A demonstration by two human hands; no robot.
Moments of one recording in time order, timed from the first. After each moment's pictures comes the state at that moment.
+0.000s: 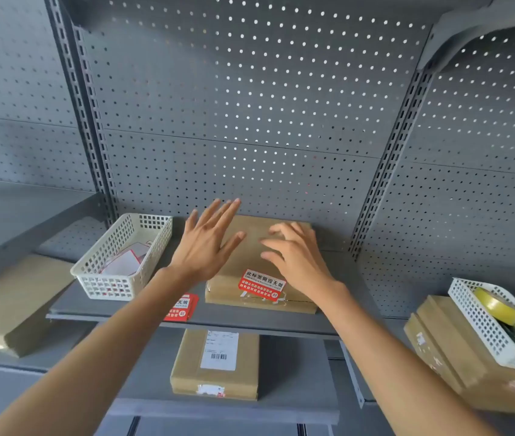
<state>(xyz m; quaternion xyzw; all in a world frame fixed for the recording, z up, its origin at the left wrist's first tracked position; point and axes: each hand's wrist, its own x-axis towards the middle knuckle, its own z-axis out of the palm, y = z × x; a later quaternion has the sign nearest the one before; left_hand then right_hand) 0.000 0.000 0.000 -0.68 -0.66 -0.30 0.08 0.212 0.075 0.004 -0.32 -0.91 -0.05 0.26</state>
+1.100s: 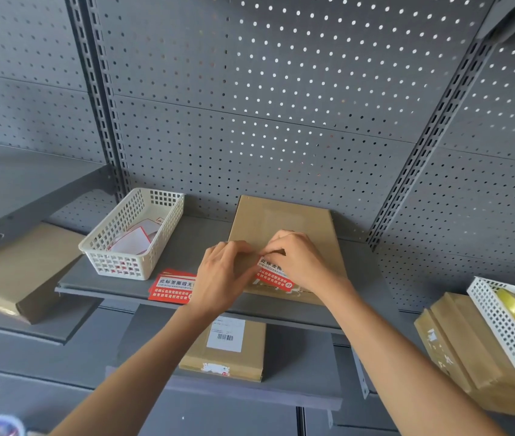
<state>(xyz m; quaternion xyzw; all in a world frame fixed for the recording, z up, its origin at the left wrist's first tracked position) 0.030 -0.023 -0.084 -0.61 -0.66 -0.44 0.04 0.187 0.077 -0.014 -0.34 -0.90 0.19 0.18</state>
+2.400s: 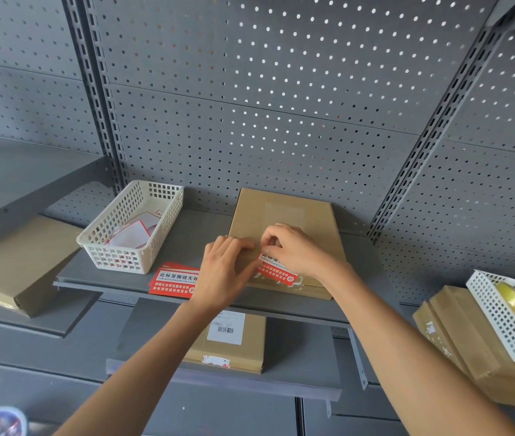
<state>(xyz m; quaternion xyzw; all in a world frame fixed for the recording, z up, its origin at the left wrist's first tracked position) 0.031 -0.021 -0.095 -0.62 -0.64 -0.46 0.04 0.175 0.078 -0.003 -0.36 -0.91 0.20 0.09</state>
